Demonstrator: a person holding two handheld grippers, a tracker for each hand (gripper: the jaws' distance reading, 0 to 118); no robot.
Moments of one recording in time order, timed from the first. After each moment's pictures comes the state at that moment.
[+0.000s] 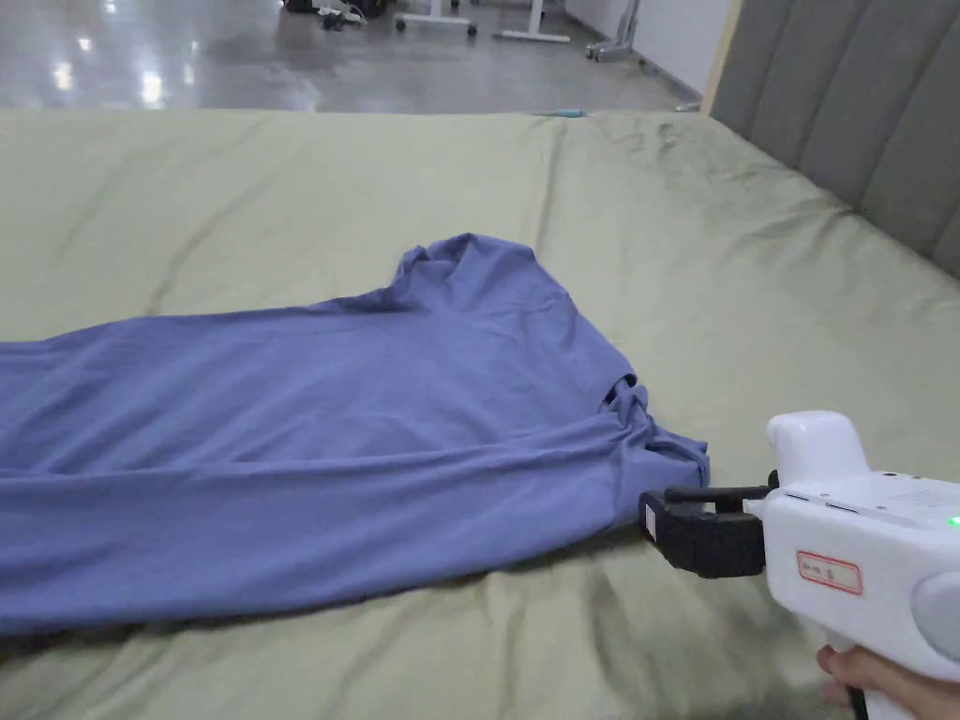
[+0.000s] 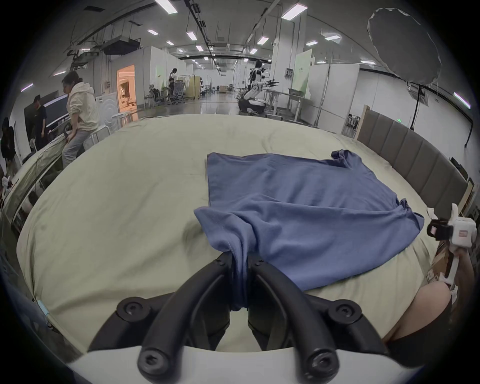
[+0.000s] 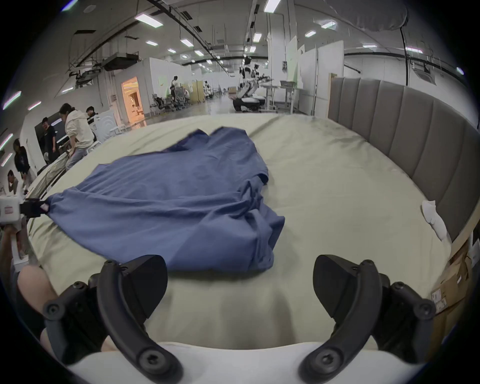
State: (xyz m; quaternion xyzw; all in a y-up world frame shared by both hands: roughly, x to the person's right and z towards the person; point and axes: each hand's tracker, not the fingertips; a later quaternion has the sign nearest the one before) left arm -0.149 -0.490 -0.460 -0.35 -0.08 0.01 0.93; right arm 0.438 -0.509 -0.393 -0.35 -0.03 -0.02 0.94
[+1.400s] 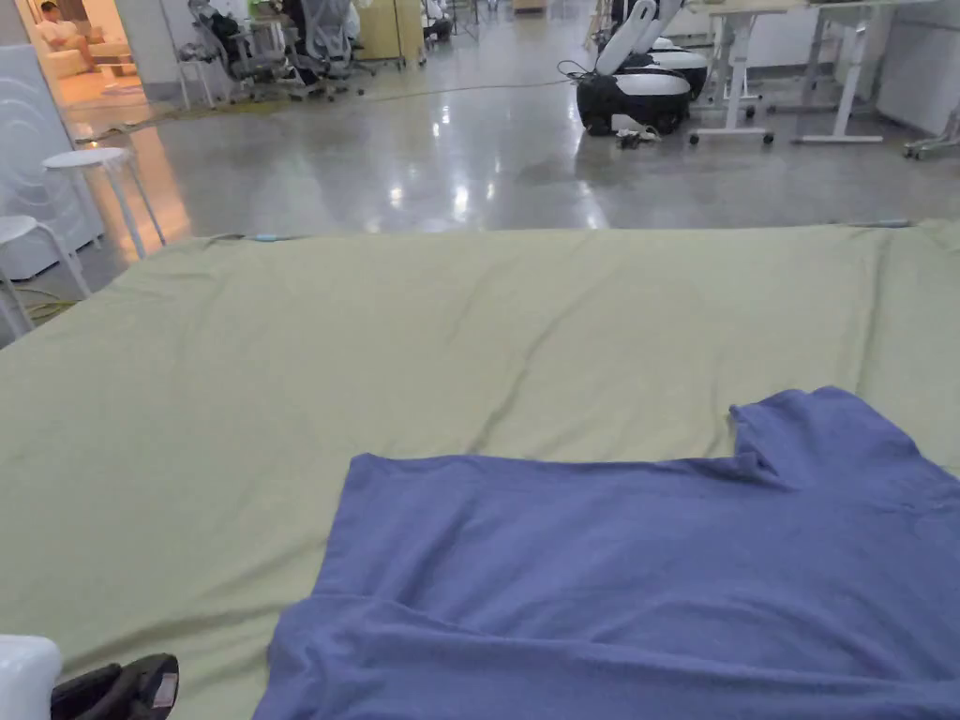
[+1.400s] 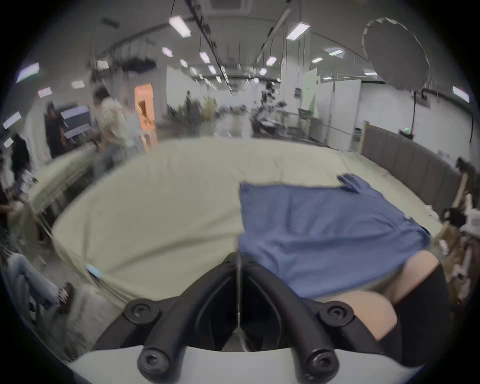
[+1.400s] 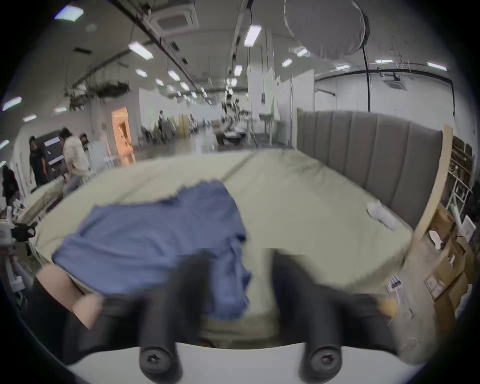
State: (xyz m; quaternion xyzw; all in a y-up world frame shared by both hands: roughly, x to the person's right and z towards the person) left arm -0.183 -0.427 -0.298 -0.26 -0.01 -0.03 0.97; right arm 0.422 -0.423 -0.234 -0.20 -0.07 -0.04 0.98
